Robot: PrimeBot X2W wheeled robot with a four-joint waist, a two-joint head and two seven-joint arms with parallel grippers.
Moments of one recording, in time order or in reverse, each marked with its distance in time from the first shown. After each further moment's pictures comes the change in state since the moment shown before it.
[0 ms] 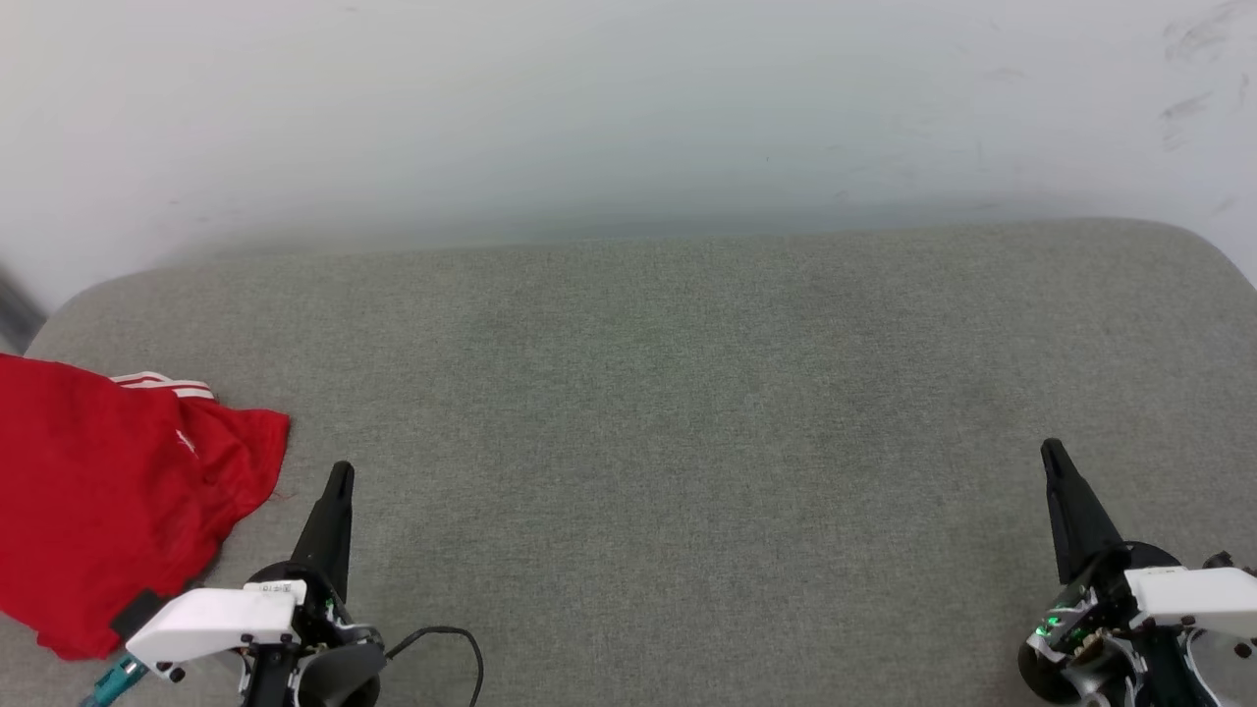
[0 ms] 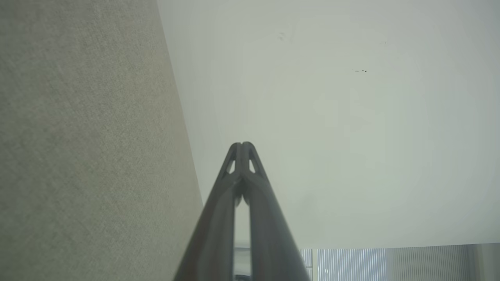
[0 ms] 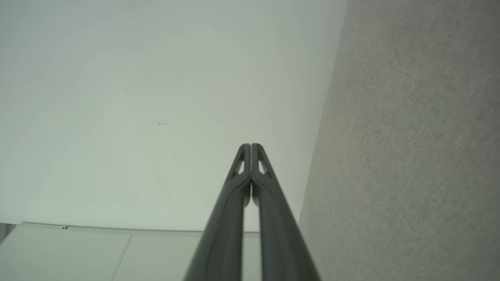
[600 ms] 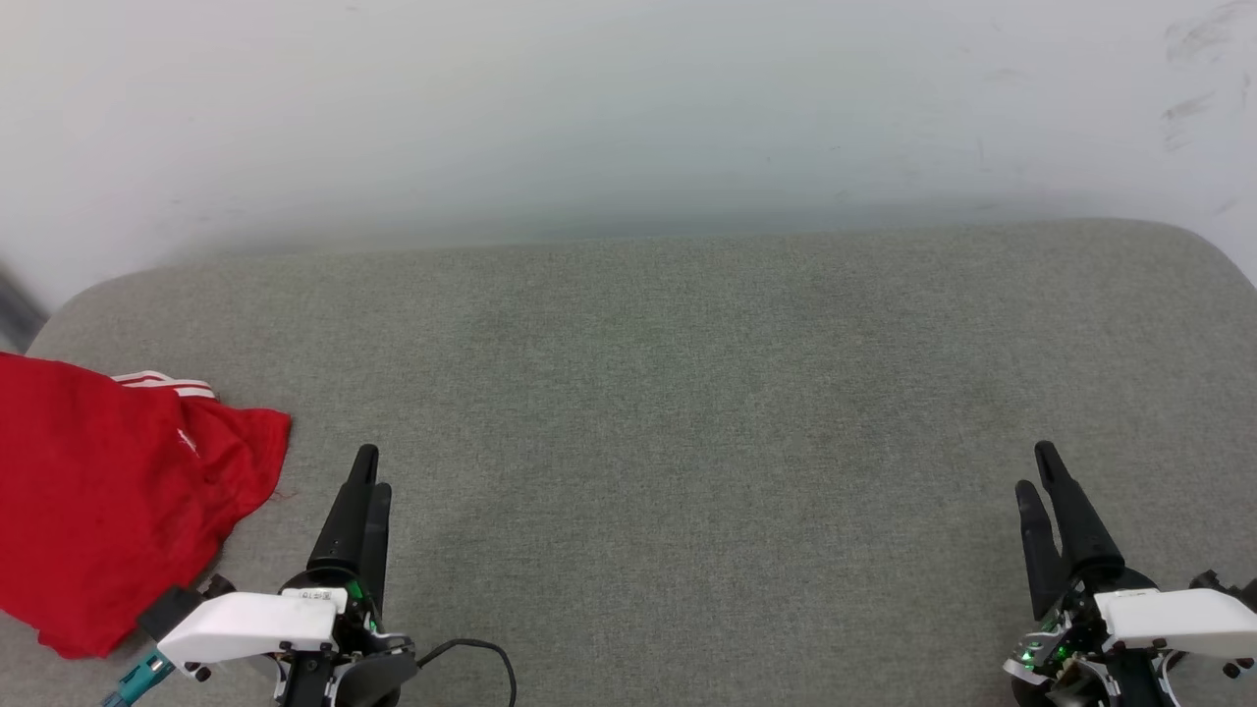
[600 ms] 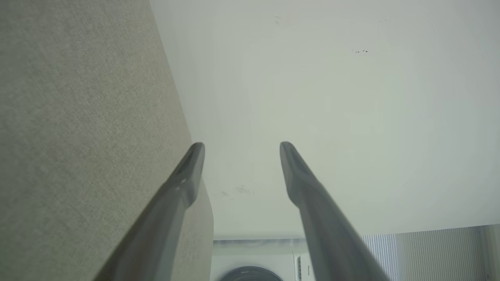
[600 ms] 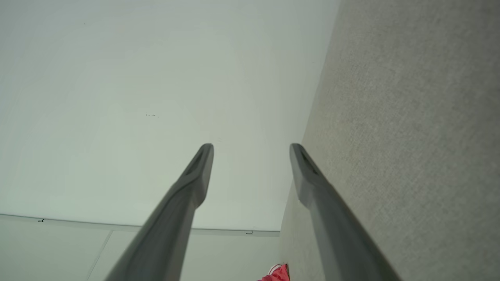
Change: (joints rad) left arm 0.035 0.002 -0.087 -0.058 0.038 0.002 -0.068; right arm 0.050 0.001 0.057 -0.038 -0.062 0.000 -0.069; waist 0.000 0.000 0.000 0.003
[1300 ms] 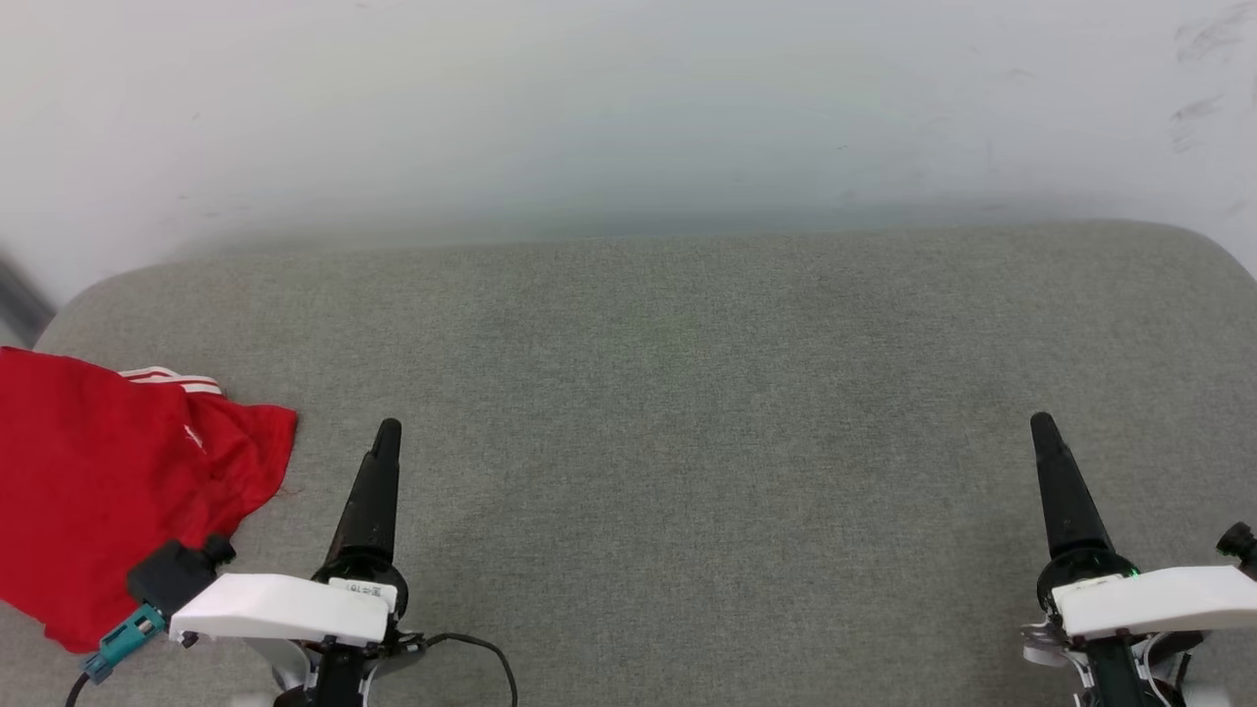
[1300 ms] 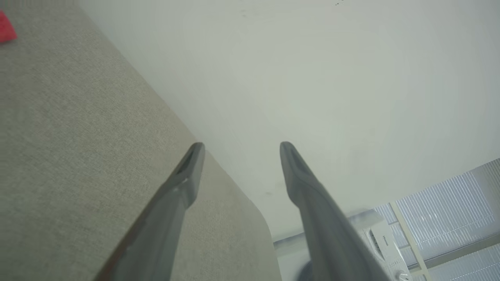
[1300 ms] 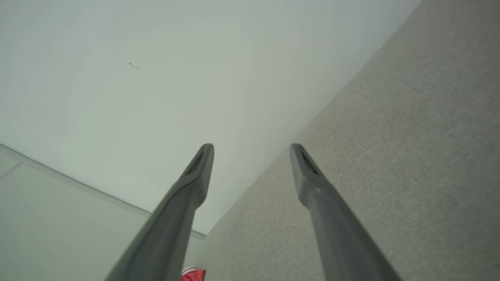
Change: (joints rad) left arm 0.009 0.011 -0.041 -0.106 0.383 0.000 -0.086; right arm 0.003 0.000 0.007 -0.098 -0.491 0.000 -0.081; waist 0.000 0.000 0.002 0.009
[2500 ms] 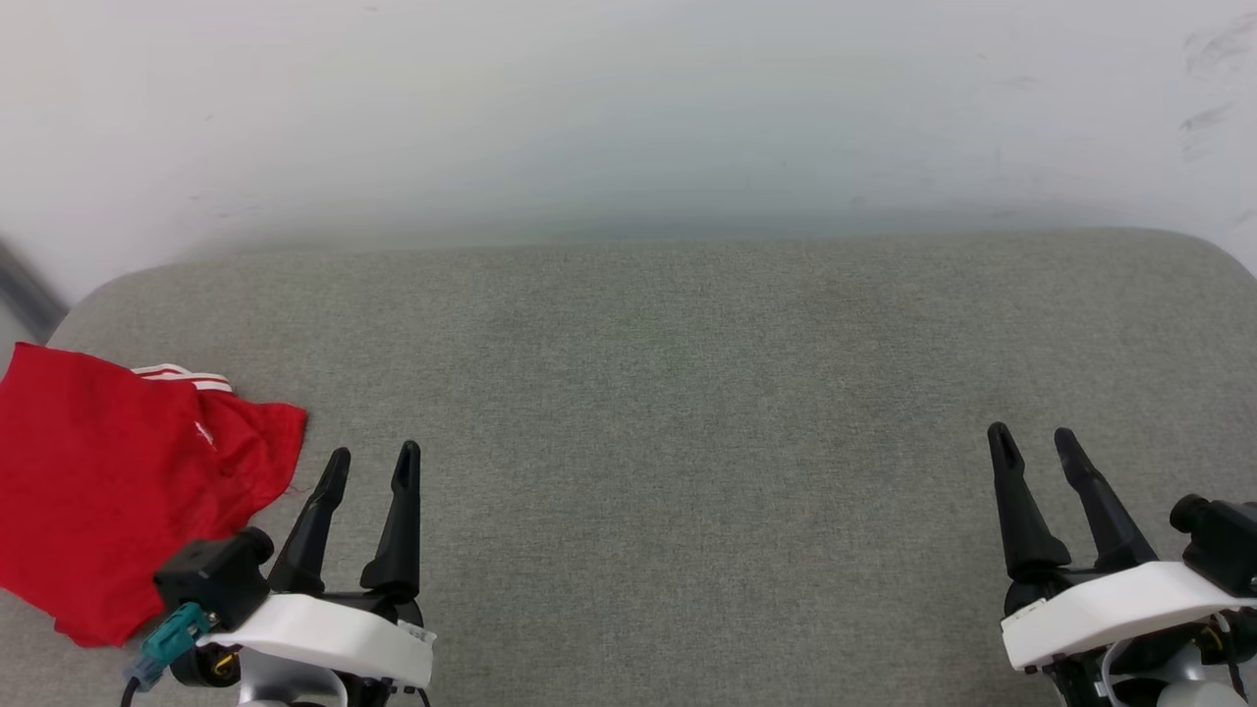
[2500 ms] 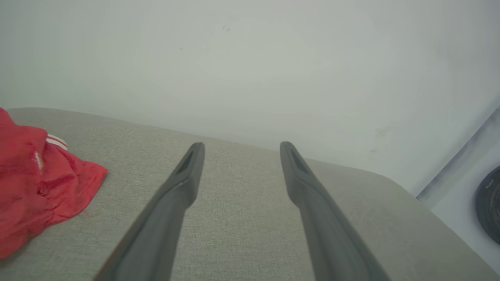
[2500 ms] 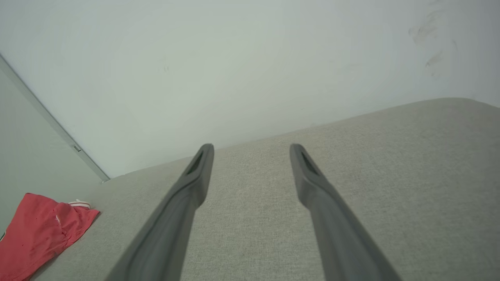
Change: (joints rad) left arm 0.047 0.052 -0.027 -0.053 0.707 0.012 -0.107; right arm 0.041 0.000 0.012 -0.125 -0.632 0.000 0.032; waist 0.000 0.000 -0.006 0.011
